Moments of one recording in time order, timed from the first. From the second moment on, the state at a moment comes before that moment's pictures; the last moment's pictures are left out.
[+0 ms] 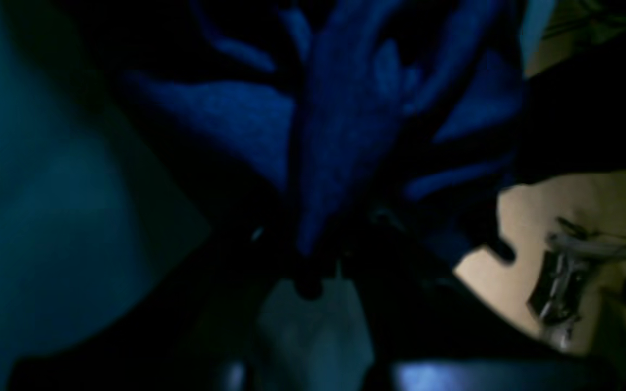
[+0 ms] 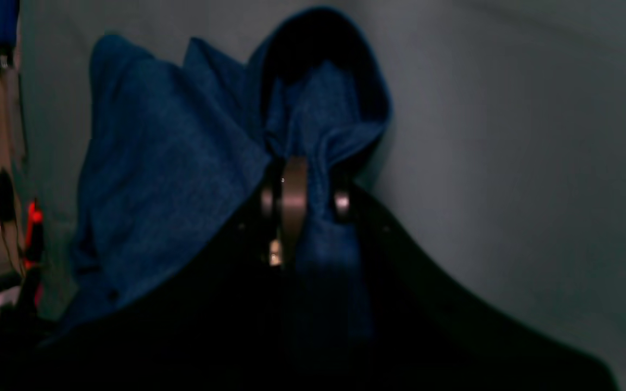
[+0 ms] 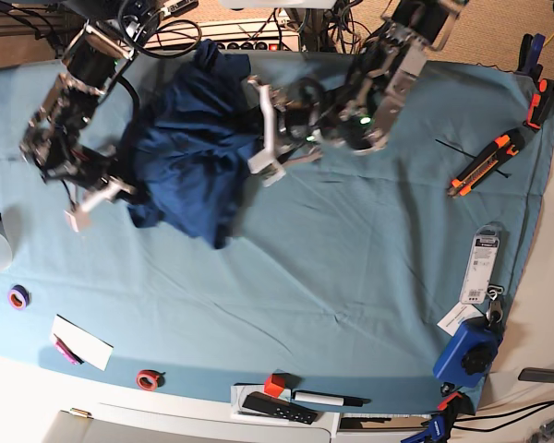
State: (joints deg) left arm 0.2 -3.0 31.7 92.9 -30.8 -23.6 54.4; right arm 7.6 12.2 42.3 75.1 44.7 31.2 -77.6
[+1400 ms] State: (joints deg) left arm -22.5 10.2 57.8 64.3 -25.2 -25.4 35.0; right arm -9.2 20.8 81.9 75.1 57.1 34.5 -76.2
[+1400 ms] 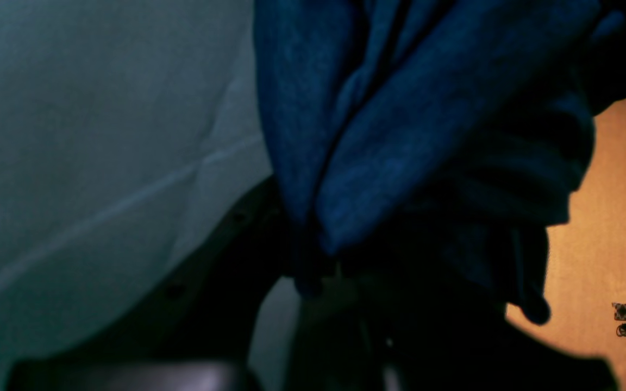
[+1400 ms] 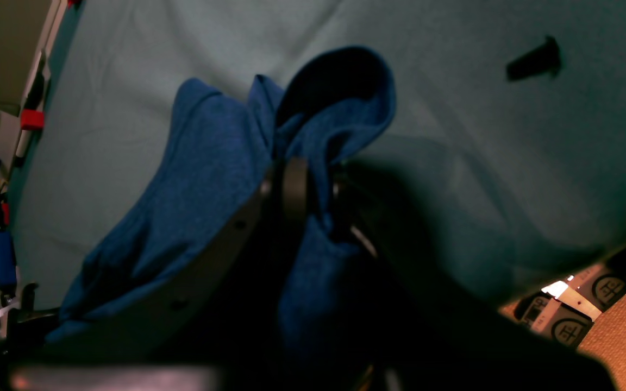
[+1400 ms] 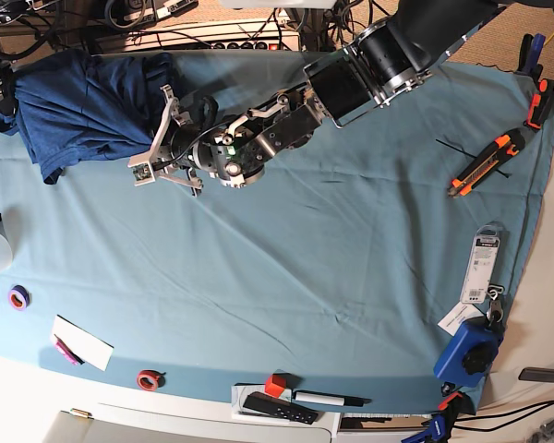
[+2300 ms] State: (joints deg) left arm -28.2 10.2 58.0 64.3 -22.8 -25.4 32.0; right arm -7.5 20.6 81.9 75.1 57.2 34.5 -73.8
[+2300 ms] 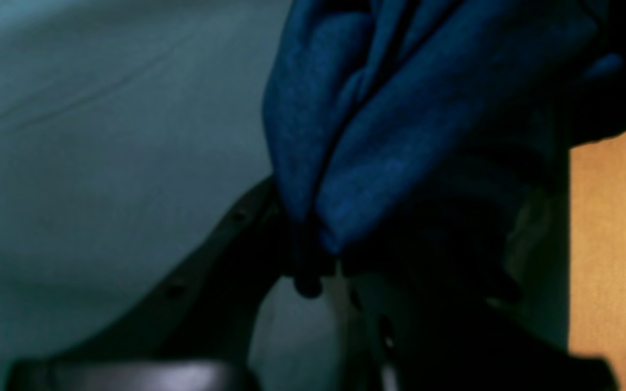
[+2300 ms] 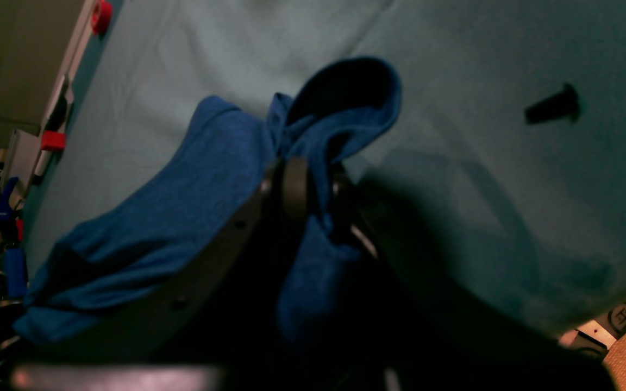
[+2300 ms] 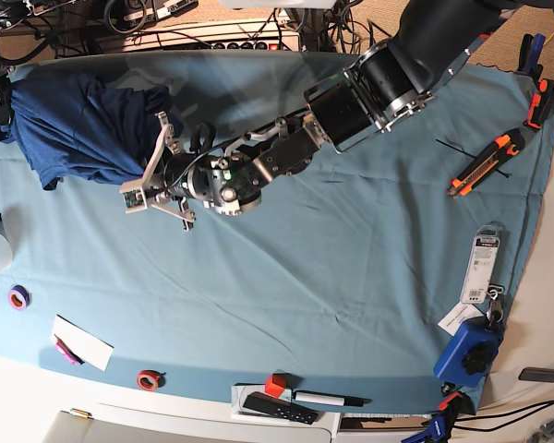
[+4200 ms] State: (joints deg) left arm 19.9 -10.7 -10.4 119.2 -44.8 -43.3 41.6; right arm -21.3 21.9 86.4 93.1 73.3 39.8 -78.7
